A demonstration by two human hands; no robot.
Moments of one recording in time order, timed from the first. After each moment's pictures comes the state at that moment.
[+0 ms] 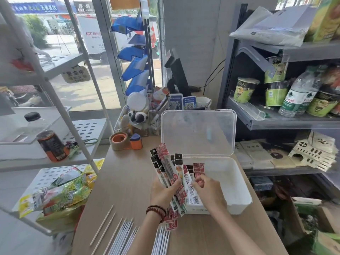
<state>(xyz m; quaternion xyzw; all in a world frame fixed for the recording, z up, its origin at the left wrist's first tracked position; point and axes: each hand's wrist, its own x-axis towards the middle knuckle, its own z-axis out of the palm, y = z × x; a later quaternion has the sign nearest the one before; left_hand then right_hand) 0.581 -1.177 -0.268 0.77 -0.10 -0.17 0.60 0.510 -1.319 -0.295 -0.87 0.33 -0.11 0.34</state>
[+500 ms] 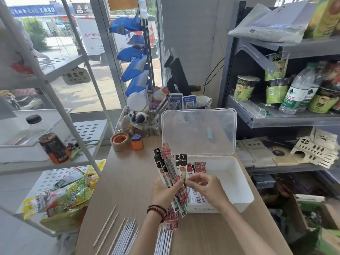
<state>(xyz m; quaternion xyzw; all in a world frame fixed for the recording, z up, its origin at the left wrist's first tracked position) 0.579 -1.173 -0.263 0.76 -0.12 -0.20 0.60 0.502 -1.320 -0.279 -0.78 0.19 -0.12 0.59</state>
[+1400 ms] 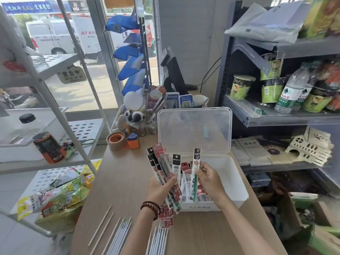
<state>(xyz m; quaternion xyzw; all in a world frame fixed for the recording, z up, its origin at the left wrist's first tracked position) 0.591 -1.175 -0.270 0.78 -0.10 -0.22 0.58 0.505 -1.329 -0.272 -0.71 0.23 -0.16 0.65</state>
